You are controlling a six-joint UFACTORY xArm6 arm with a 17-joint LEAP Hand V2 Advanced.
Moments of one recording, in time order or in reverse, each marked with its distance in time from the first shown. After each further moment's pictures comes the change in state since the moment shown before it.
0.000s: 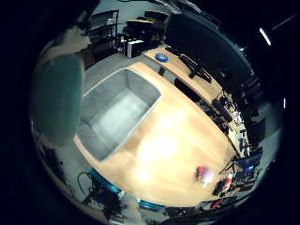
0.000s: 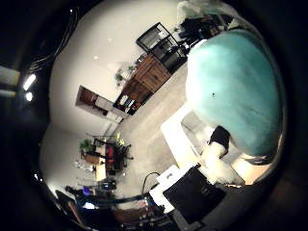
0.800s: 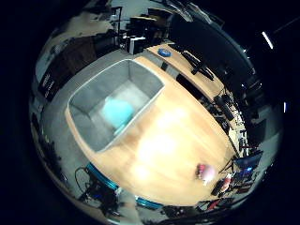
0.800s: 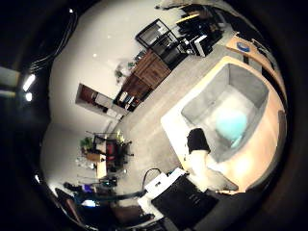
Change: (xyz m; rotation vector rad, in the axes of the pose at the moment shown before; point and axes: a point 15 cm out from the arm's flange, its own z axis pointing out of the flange) arm -0.001 0.031 0.009 -0.051 -0.007 -0.011
